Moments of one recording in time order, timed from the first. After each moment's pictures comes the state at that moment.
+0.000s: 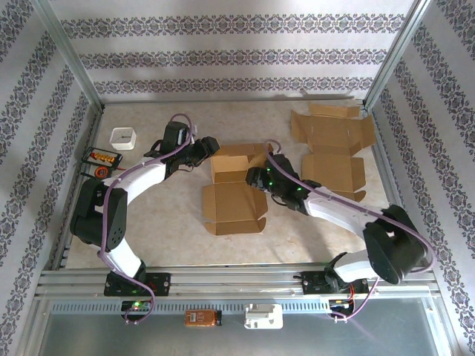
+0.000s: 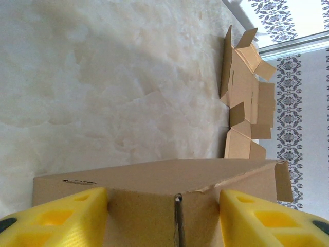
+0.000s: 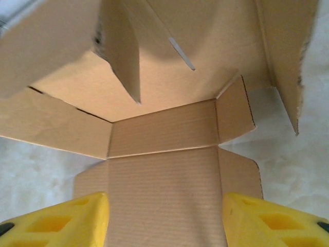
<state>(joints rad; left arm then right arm) -0.30 1.67 1.08 -0.05 0.42 -0.87 0.64 1.42 0.77 -0.06 0.07 0.80</state>
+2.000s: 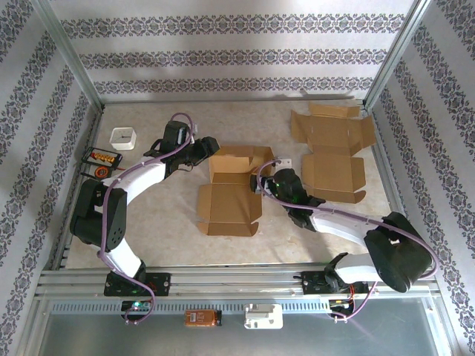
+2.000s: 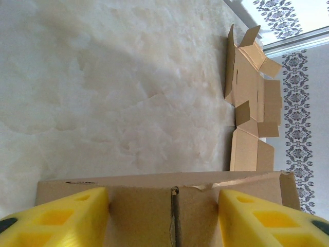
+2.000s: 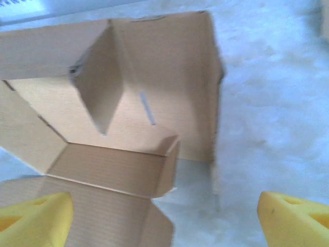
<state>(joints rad) -0.30 1.67 1.09 -0.07 0.40 -0.82 0.64 1.33 0.53 0.28 0.26 0.44</state>
